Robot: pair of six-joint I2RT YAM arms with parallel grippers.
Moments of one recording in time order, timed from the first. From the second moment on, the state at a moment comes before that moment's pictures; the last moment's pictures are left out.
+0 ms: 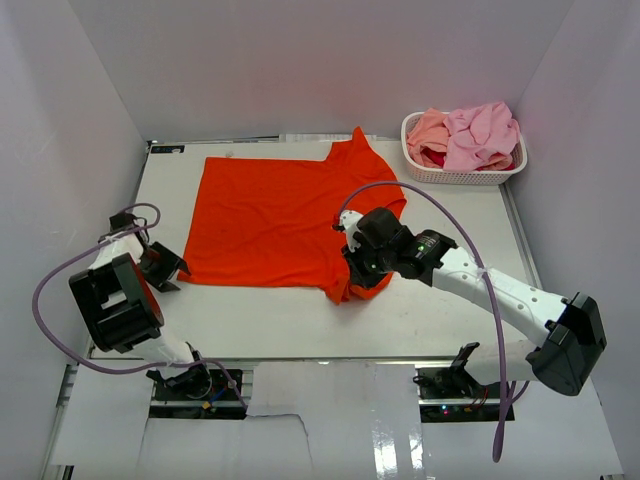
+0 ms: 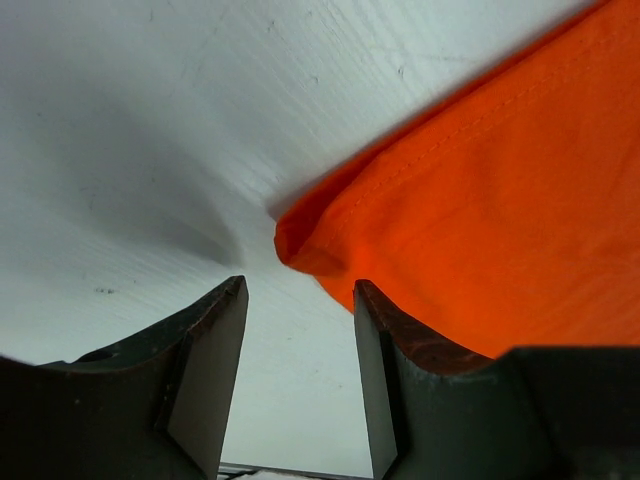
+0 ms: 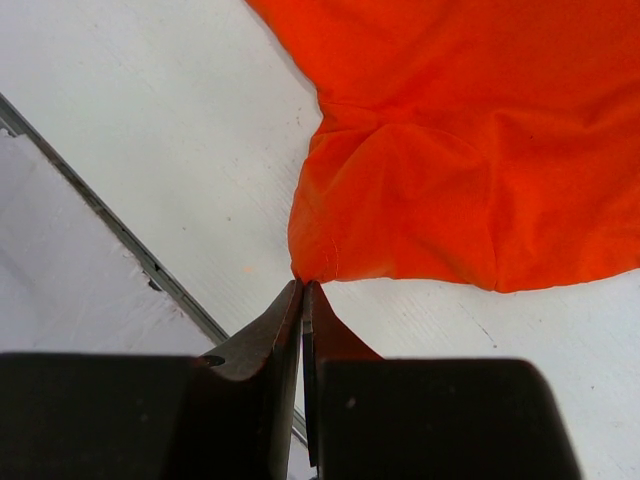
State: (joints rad) left arm 0.47 1.57 0.93 -0.72 0.17 -0.48; right arm 0.87 1.29 1.07 -0.67 -0.14 0.09
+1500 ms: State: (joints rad) left arm 0.47 1.46 0.93 -0.61 0.32 -0.47; right arm 0.75 1.31 1.07 -0.69 -0.09 0.14
